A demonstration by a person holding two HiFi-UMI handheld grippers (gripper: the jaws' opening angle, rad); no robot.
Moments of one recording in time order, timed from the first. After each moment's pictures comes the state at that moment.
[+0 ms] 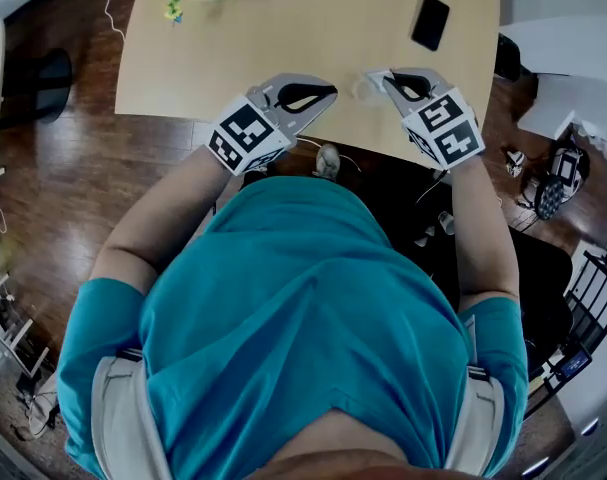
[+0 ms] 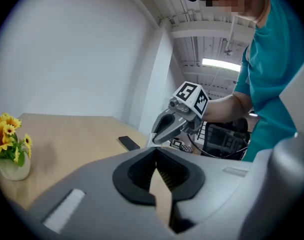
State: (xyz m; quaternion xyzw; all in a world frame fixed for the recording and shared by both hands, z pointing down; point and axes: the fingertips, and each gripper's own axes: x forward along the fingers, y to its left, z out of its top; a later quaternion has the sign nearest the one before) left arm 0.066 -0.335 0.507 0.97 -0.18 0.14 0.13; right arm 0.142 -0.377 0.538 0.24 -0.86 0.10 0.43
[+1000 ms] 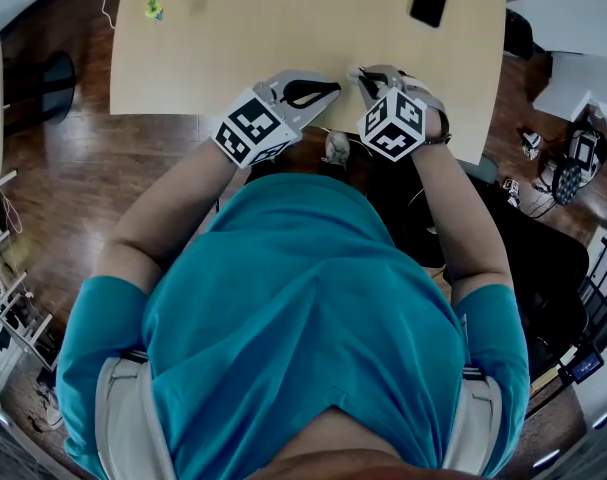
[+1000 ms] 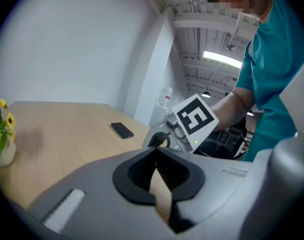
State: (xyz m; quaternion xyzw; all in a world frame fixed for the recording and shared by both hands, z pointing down) left arm 0.098 -0.319 0.555 0.96 -0.15 0.18 0.16; right arm 0.129 -0.349 0.642 0.21 -0.82 -0.01 0.53
